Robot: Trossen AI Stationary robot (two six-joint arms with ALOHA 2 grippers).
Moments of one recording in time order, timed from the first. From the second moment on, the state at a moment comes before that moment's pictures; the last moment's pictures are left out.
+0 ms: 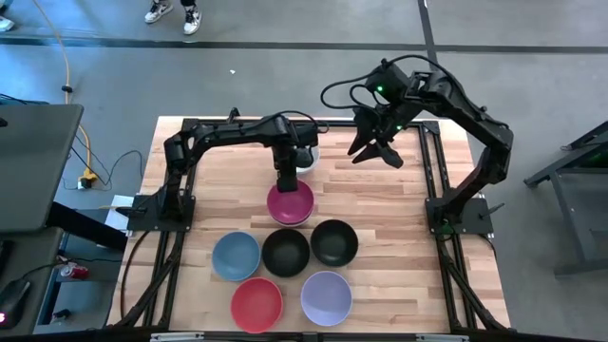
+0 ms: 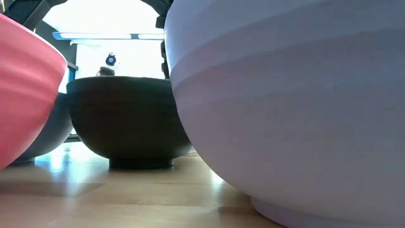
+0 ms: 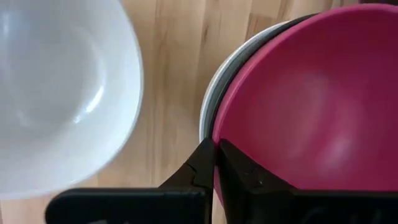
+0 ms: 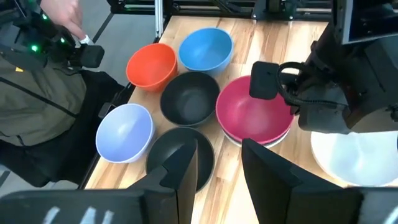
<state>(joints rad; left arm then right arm) 0.43 2.01 1.74 -1.23 0.20 0.19 -0.40 1.60 2.07 -1.43 -0.66 -0.44</state>
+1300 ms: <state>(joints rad) 0.82 2.02 1.84 -1.09 0.31 0.31 -0.40 1.60 1.98 -1.44 -0.79 -0.61</state>
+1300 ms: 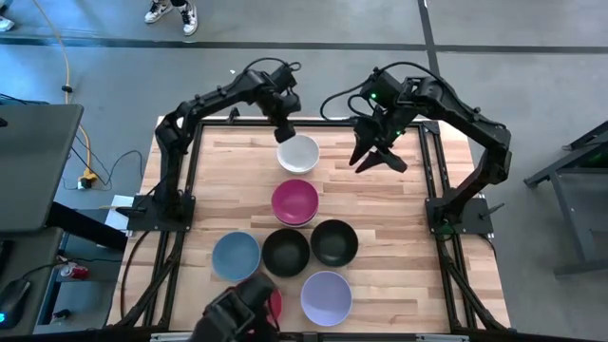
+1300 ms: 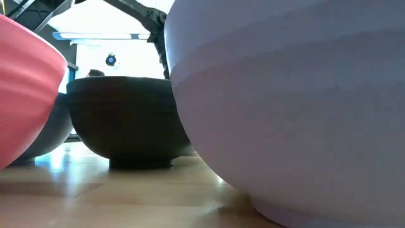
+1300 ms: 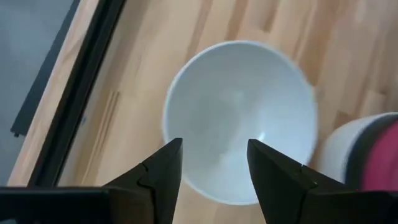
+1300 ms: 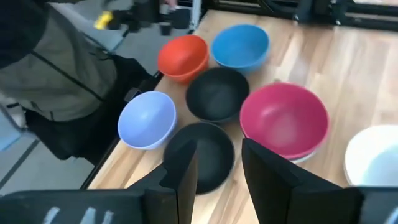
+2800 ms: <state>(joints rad) 0.84 2.11 1.74 -1.03 0.25 0.30 -0.43 1.60 1.98 -1.36 -0.82 -0.64</state>
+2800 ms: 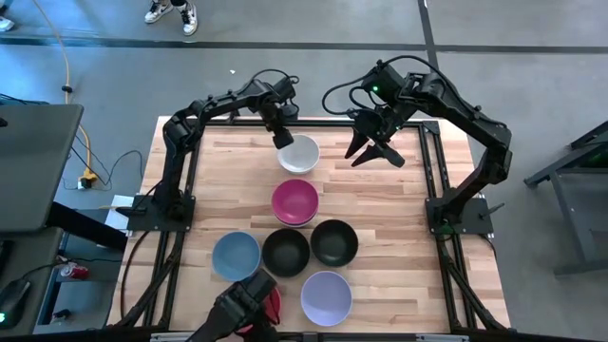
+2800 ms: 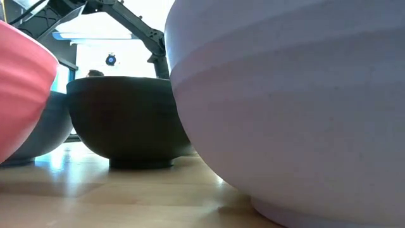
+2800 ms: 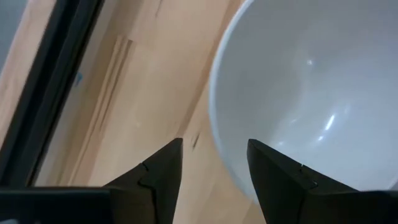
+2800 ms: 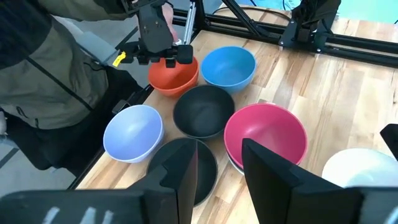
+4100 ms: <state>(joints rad) 0.84 2.11 1.74 -1.03 0.26 0.32 -0.43 1.60 1.98 -1.36 -0.82 -0.66</state>
